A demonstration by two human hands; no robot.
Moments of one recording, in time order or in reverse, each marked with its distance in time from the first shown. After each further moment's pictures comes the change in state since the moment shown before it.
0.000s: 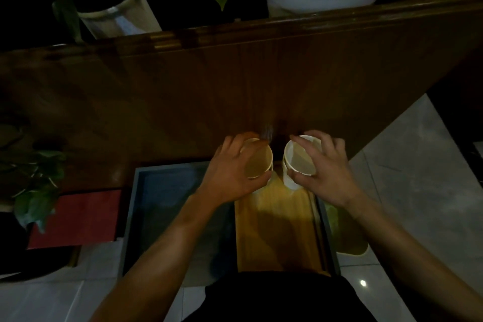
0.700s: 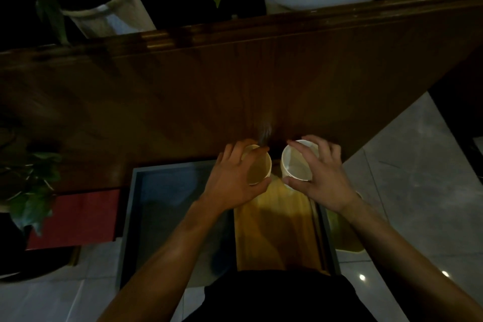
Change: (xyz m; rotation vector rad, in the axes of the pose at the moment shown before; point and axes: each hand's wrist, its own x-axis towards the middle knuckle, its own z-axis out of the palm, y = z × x) left_hand -0.004 -0.006 0.023 0.064 -0.068 -0.063; right_hand -0.005 0.007 0.017 0.073 -0.030 0.019
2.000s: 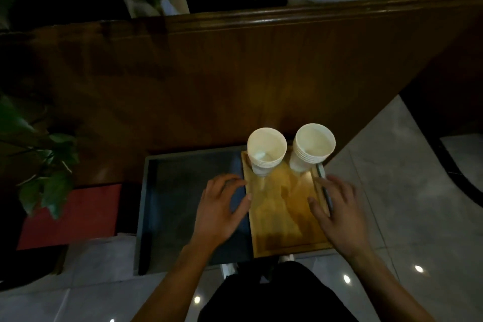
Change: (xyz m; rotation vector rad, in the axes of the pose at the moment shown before) left_hand -0.138 -0.022 0.006 -0.247 0.216 -0.096; right_hand -0.129 -0.058 0.031 -0.010 0.176 0.304
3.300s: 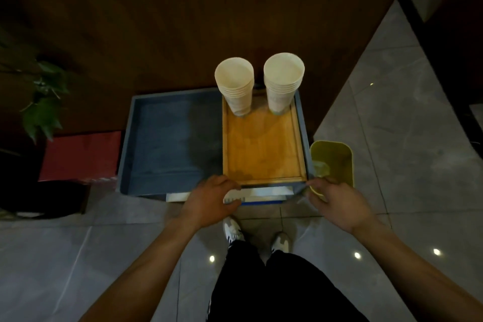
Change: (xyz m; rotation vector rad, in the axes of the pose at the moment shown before) left_hand -0.119 0.029 0.073 0.183 -0.533 -0.136; right_hand -0.084 0.110 -0.022 -0.149 -0.542 -0.118
